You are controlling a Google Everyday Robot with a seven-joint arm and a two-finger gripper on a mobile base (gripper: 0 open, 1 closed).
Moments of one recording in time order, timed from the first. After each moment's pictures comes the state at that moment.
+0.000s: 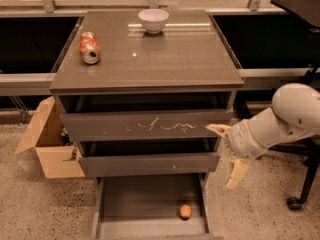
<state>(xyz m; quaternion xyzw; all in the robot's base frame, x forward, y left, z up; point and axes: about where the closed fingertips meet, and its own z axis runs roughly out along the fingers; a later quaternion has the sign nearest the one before) 0.480 -0.173 0.692 -0.70 0.65 0.17 0.25</state>
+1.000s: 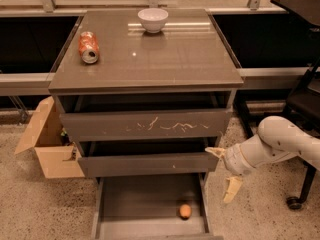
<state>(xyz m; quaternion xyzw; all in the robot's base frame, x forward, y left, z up) 0.490 -0.195 0.555 -0.69 0.65 0.22 0.23</state>
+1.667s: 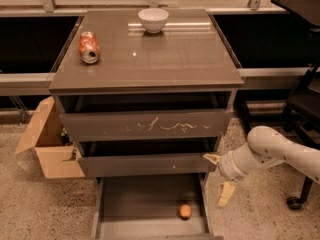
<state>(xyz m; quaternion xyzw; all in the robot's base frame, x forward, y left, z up) 0.501 -0.201 0.495 -0.69 0.67 0.20 0.20</state>
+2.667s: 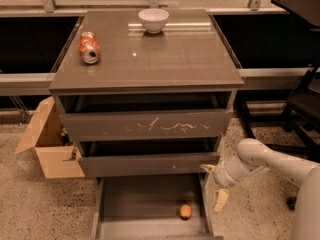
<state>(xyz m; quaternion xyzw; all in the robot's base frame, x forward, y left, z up) 0.515 -0.205 0.399 -0.69 0.67 0.22 0.18</state>
